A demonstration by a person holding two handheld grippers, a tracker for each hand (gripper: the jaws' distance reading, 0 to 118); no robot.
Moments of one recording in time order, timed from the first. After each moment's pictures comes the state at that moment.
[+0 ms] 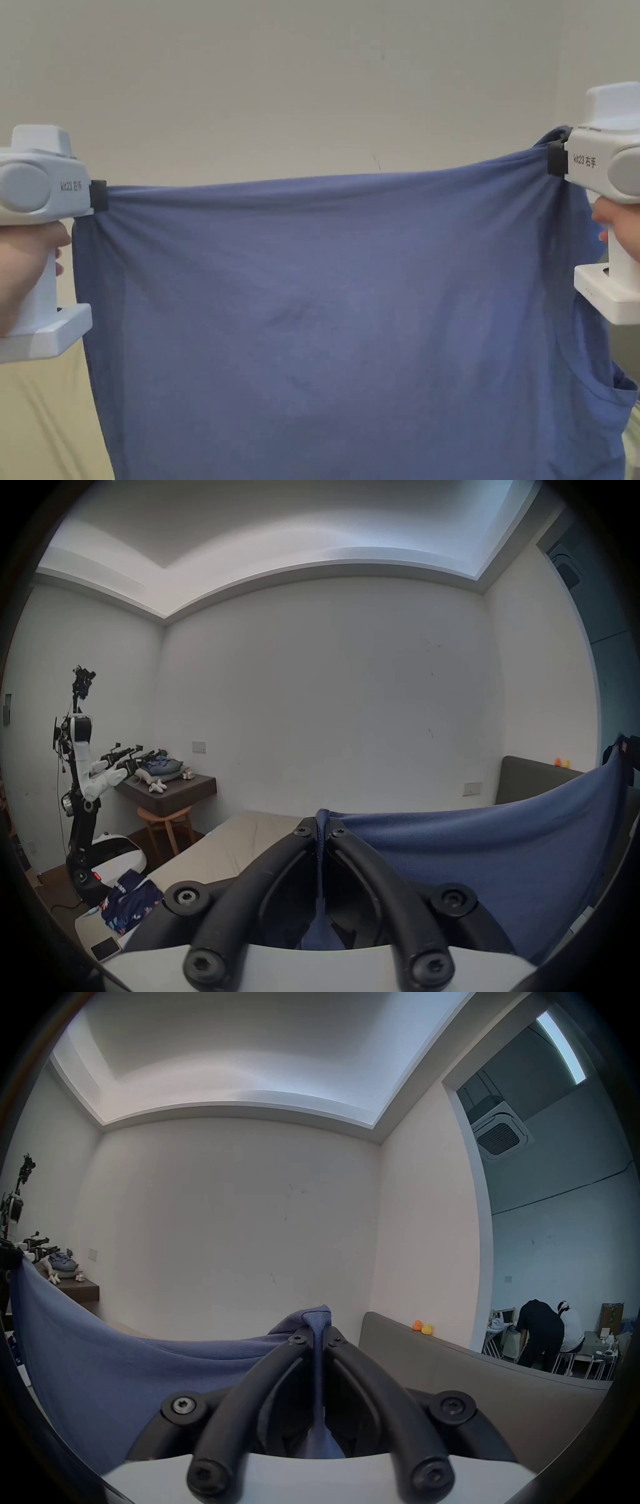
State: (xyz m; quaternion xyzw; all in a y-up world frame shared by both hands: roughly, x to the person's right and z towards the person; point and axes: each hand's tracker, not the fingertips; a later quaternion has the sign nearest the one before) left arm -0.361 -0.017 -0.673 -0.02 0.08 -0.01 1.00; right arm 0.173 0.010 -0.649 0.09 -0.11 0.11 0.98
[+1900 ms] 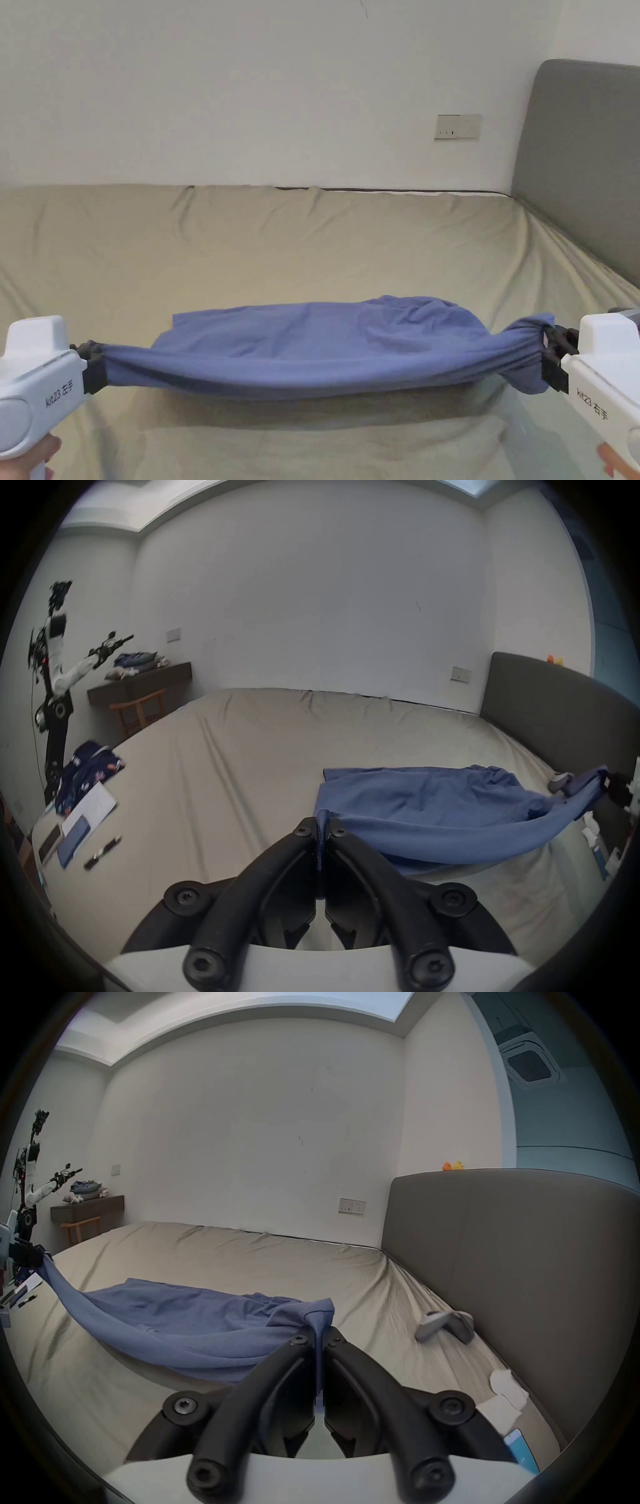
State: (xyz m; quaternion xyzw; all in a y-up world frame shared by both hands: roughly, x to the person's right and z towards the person) left arm -0.352 -0.359 -0.613 -0.23 0.02 0.02 0.97; right arm 0.203 -0.355 -0.563 -0.12 -0.06 0.08 0.99
